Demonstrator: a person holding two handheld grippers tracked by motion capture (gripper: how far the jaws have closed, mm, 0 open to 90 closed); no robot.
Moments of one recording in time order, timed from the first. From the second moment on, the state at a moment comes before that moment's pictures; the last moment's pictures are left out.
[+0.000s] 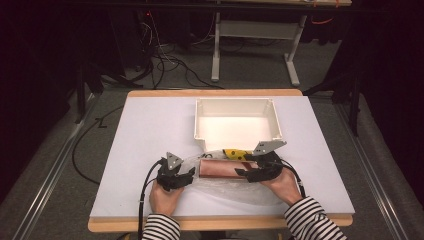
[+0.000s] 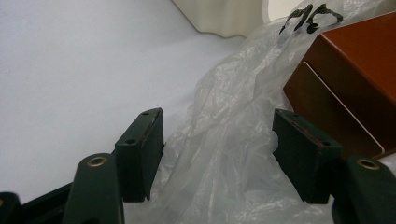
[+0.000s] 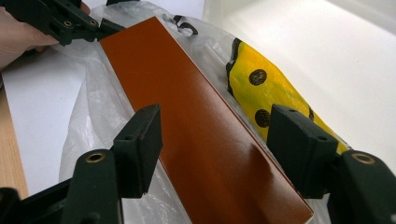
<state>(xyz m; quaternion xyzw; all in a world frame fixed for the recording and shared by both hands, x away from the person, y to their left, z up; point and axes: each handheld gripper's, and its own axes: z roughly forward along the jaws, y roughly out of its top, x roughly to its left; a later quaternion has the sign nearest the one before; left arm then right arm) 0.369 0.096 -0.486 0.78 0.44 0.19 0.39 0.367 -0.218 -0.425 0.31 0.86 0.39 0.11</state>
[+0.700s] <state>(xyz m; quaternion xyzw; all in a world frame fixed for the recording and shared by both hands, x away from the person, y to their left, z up) 0.370 0.094 -0.487 0.79 0.44 0.19 0.38 0.371 -0.212 -0.433 0.30 0.87 0.37 0.11</state>
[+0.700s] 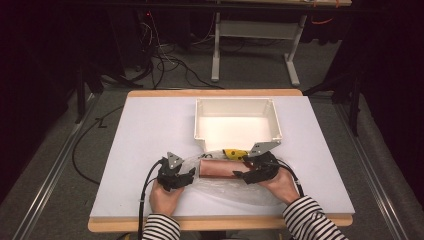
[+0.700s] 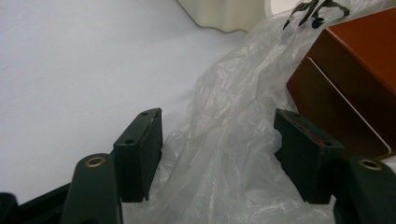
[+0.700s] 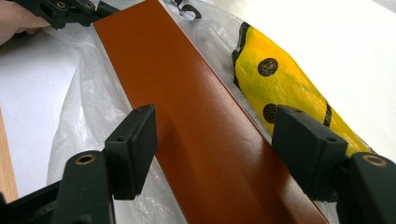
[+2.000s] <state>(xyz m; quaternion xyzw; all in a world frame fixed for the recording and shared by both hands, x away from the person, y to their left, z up) 0.371 0.094 -0.487 0.79 0.45 0.19 0.38 0.367 -0.210 -0.448 0.28 0.89 0.36 0.09</state>
